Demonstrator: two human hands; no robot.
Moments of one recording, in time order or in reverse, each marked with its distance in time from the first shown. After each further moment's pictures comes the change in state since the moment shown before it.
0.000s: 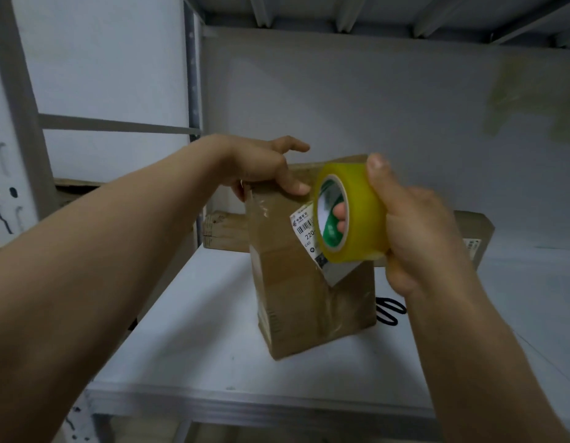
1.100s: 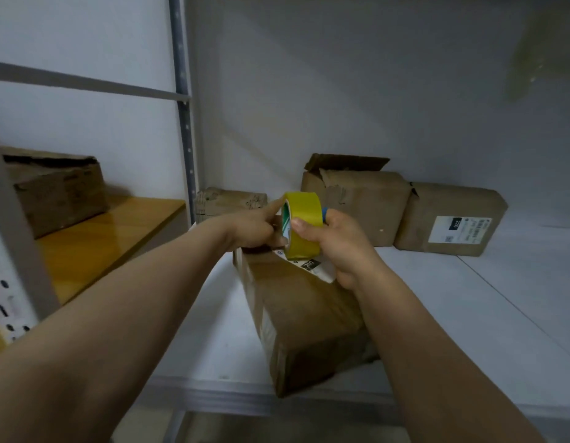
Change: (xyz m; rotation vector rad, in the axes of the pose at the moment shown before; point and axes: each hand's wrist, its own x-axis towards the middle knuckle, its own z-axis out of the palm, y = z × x) left_hand 0.077 -0.127 0.115 -0.294 -0.115 -0.011; right_hand 0.065 0.125 0.025 -0.110 -0.278 0.249
